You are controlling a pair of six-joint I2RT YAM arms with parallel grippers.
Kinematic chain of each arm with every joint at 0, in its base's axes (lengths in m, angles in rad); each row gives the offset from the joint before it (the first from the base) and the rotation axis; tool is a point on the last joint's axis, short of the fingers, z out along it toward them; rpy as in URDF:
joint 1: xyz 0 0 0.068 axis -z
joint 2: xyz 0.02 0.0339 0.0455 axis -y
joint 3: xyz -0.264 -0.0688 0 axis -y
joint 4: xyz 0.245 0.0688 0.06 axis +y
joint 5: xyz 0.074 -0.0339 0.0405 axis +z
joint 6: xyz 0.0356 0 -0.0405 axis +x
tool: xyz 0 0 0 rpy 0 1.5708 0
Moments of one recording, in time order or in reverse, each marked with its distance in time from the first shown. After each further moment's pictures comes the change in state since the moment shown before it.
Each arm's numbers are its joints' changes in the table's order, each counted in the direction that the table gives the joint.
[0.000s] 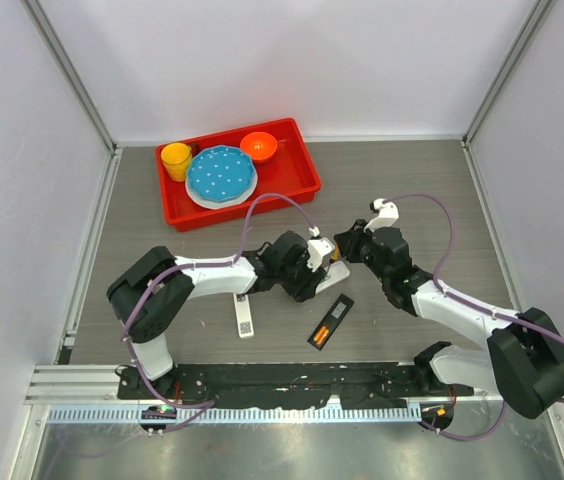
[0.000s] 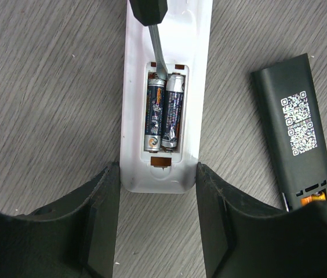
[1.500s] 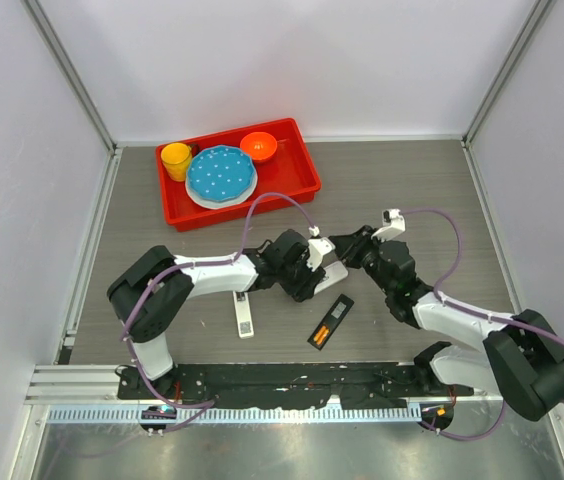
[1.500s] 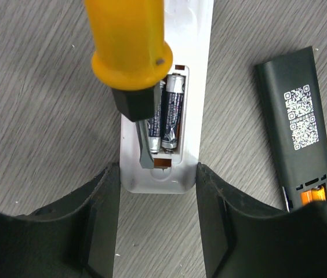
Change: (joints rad) left arm -0.001 -0.003 0.026 0.064 -0.003 -0.001; right arm -0.026 -0.006 -0.126 -0.270 0.037 0.272
